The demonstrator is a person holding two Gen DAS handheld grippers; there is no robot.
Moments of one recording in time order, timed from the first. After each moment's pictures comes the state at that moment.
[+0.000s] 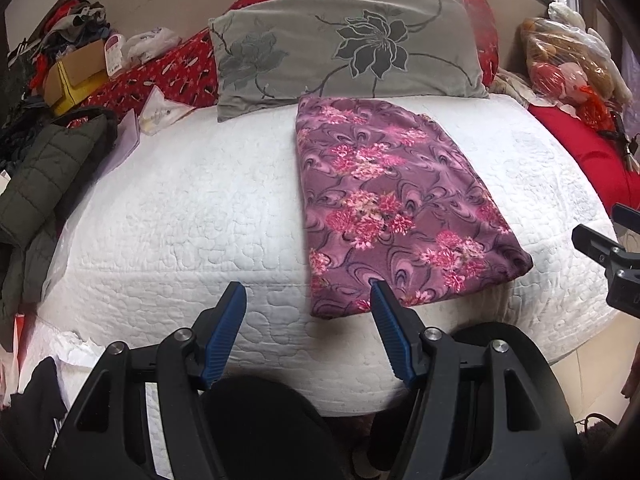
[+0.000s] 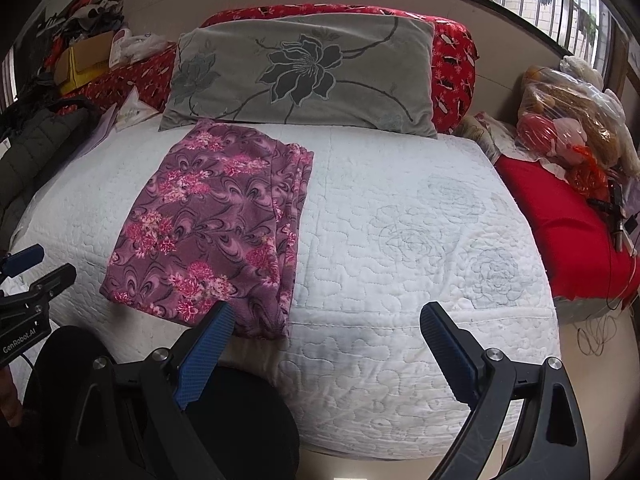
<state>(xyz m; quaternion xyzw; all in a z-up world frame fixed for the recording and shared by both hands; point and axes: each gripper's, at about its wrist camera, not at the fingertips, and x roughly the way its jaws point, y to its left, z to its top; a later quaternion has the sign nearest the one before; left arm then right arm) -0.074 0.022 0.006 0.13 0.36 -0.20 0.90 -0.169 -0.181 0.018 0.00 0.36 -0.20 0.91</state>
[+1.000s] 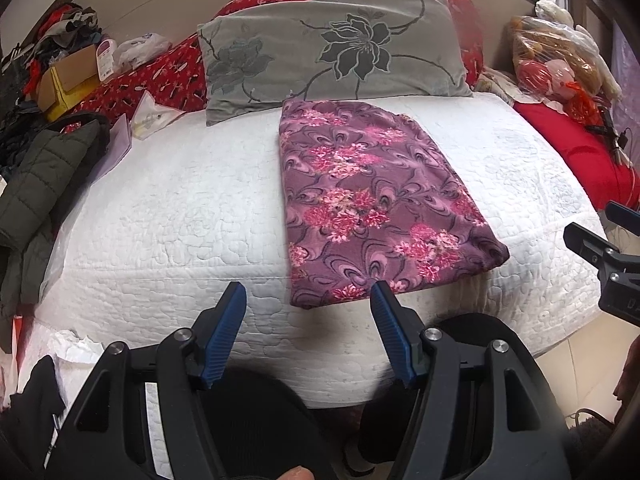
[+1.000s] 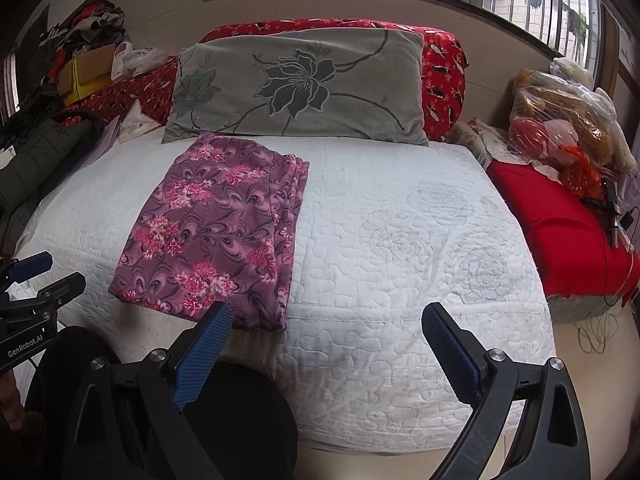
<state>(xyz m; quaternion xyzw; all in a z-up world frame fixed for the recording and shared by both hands) -0.095 0.015 0.013 0.13 0.35 -0.22 0.90 -0.191 -0.177 0.023 0.00 0.33 -0.20 0.92</state>
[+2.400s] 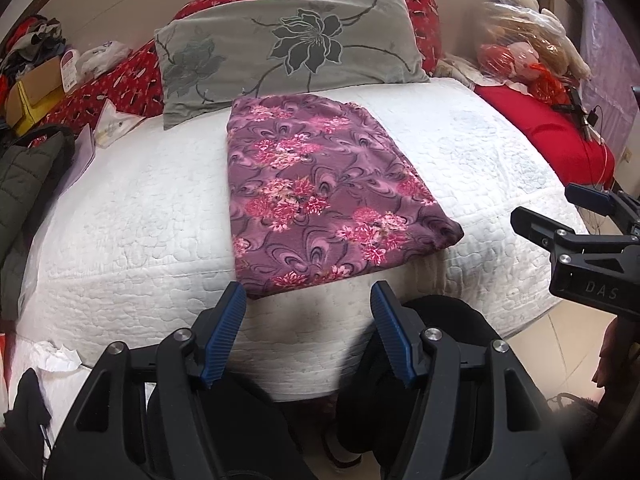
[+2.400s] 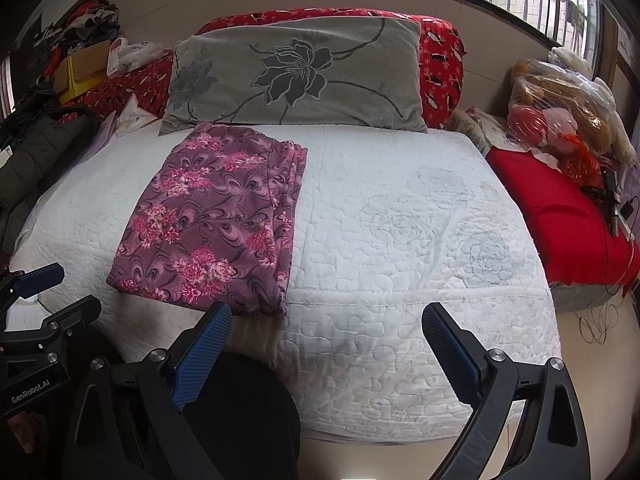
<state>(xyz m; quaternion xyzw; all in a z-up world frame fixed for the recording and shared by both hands) -0.117 -0.009 0.008 0.15 0.36 -0.27 0.88 -0.192 -0.177 0.014 0.01 0.35 -0.21 0.91</state>
